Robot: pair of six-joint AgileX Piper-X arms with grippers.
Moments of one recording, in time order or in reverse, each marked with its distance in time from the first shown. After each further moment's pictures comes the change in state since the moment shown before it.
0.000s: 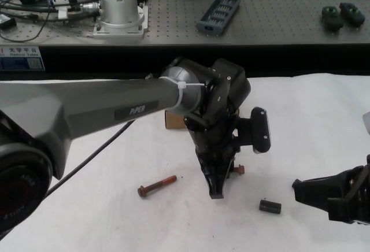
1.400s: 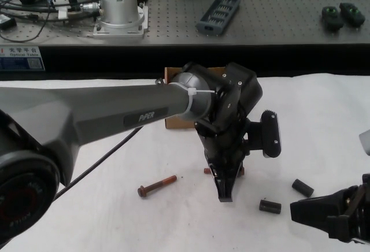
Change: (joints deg) left arm -1.6 0.4 -0.2 -2.2 -2.5 -1.0; right arm 0.0 -0.1 4.2 -2.6 -3.6 2.5
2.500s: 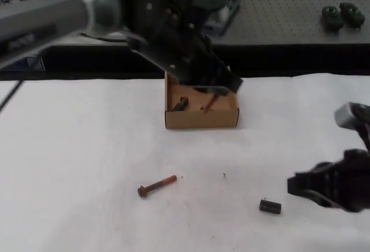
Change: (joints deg) left arm 10.5 -18.3 3.1 -3.3 20.0 -45.5; right arm 0.0 17.1 -8.1 -2.2 12.6 6.9
